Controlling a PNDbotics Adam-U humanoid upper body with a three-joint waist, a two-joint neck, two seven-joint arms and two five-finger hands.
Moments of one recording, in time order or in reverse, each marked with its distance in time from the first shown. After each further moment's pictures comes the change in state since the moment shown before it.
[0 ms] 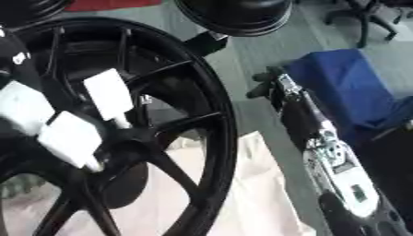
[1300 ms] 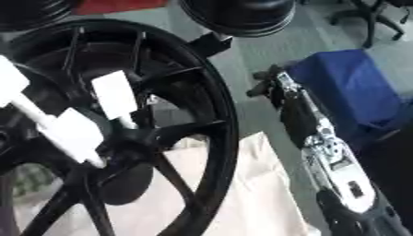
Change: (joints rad) left arm 0.003 0.099 0.171 0.016 0.093 0.074 0.049; right arm 0.043 0.007 -0.021 0.009 -0.006 0.001 -0.021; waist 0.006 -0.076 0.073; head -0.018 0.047
